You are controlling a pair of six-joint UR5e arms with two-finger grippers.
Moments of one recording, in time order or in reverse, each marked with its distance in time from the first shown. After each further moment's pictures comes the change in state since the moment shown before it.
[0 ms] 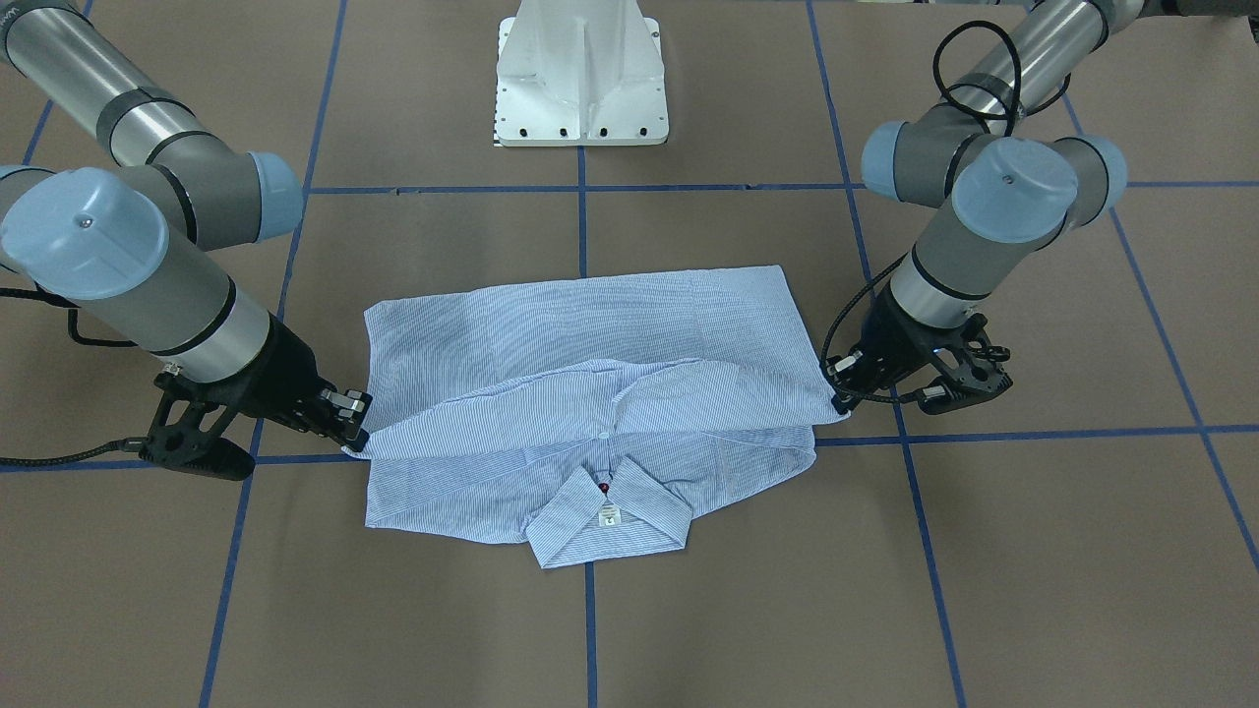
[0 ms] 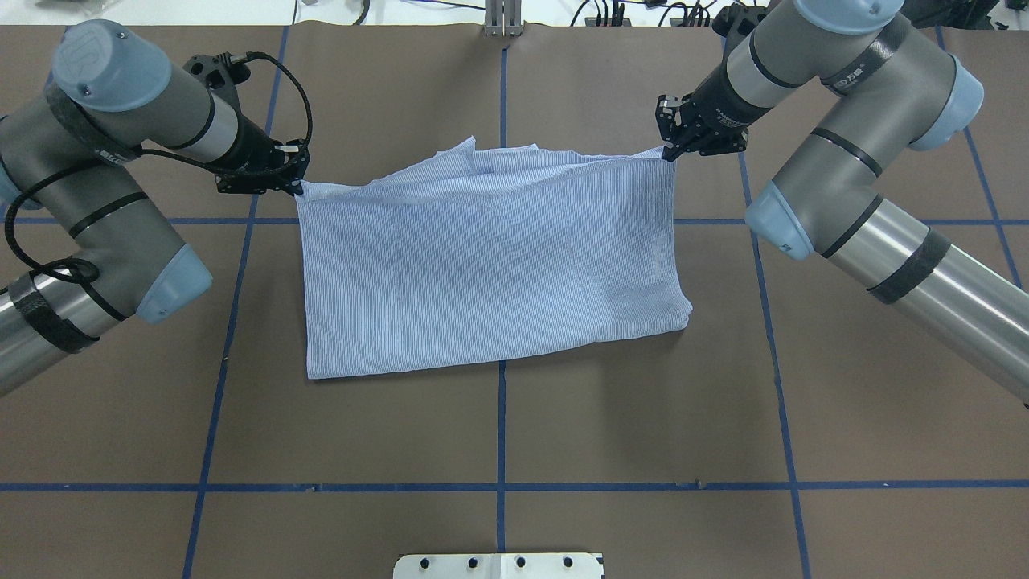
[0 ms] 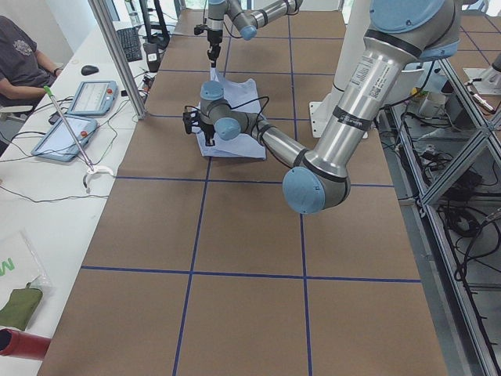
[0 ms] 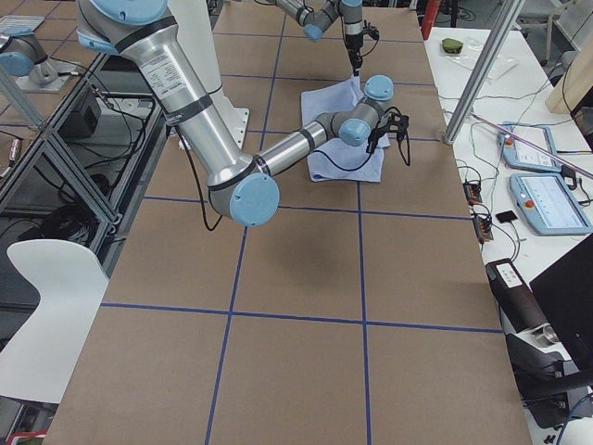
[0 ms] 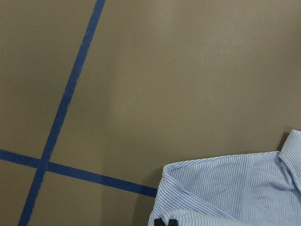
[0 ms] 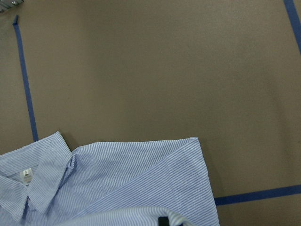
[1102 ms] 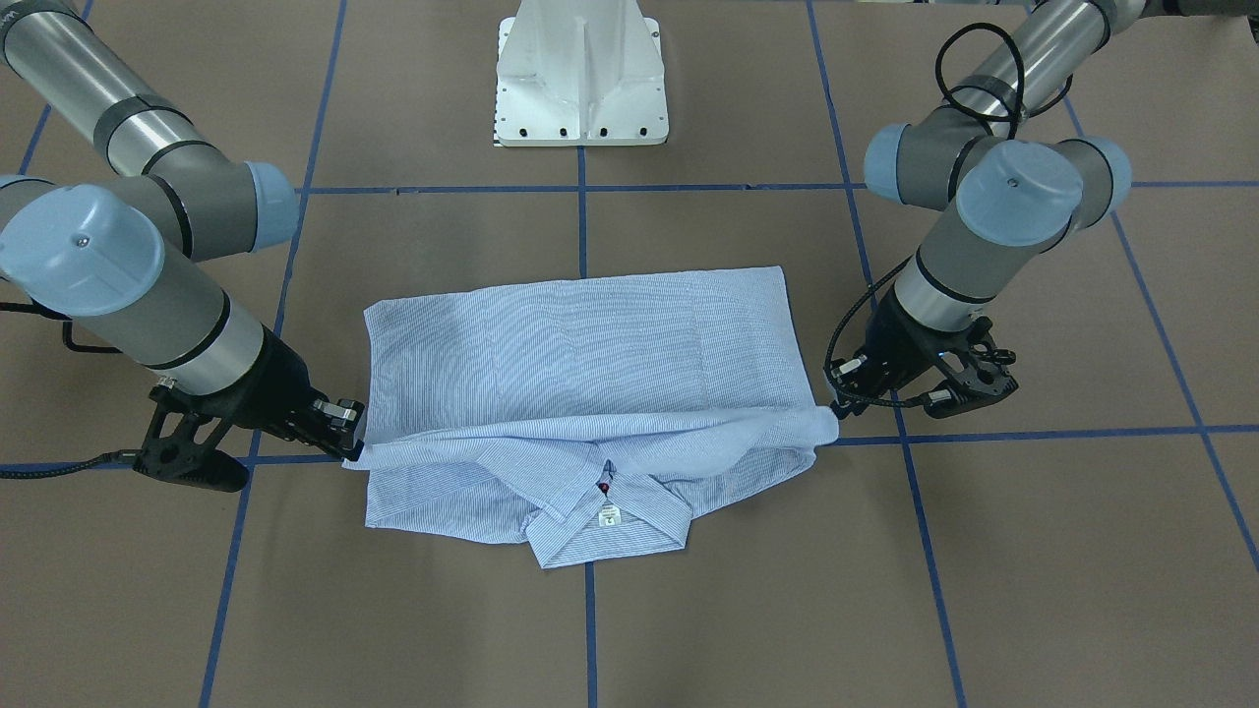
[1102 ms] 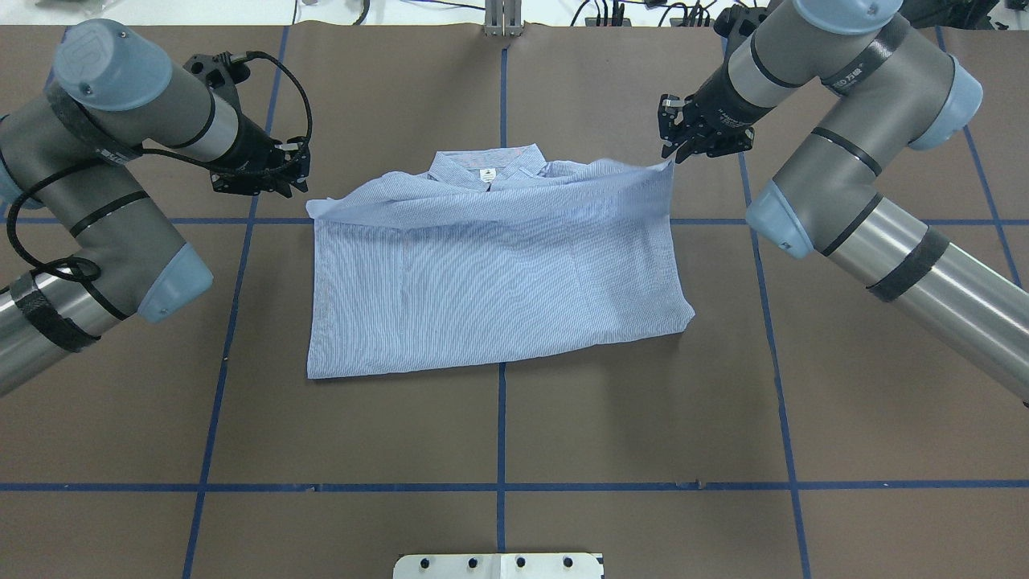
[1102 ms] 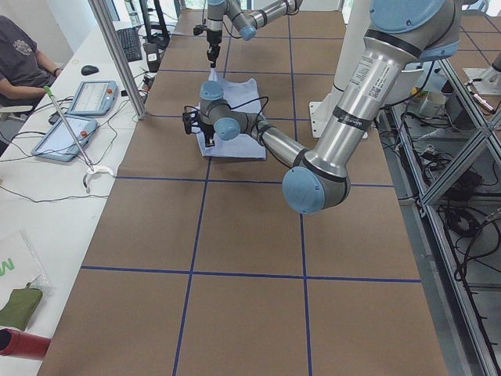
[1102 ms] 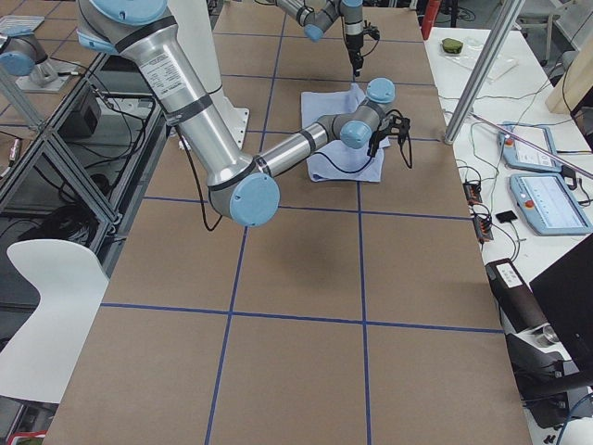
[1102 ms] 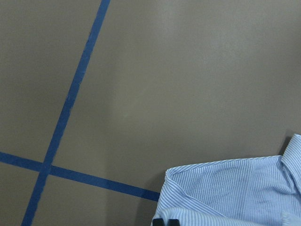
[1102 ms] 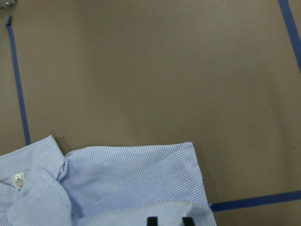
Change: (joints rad) left arm 0.000 -0.003 0.007 0.002 0.005 0.001; right arm 0.002 0.004 -0.028 0.001 -0.008 -0.012
